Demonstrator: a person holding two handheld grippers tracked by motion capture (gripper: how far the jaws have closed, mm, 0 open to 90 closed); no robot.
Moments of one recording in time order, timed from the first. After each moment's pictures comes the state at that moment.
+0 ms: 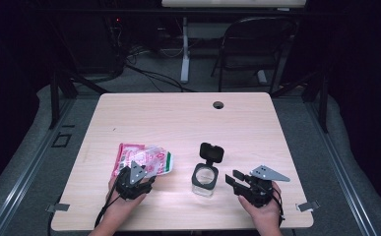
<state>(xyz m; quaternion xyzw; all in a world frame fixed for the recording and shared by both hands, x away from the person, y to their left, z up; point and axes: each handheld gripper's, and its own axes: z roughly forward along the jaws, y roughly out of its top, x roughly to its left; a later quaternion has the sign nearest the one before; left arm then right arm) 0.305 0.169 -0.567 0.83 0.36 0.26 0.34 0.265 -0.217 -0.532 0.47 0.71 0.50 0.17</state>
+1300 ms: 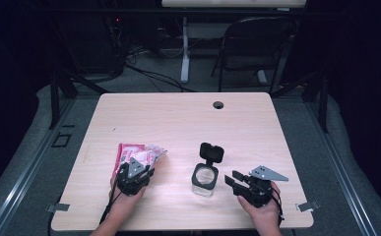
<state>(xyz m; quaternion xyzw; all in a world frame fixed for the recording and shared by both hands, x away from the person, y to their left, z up) 0.321 0.173 -0.575 0.81 0.40 0.22 0.38 0.267 -0.217 -0.535 0.47 0.71 0.49 0.16</state>
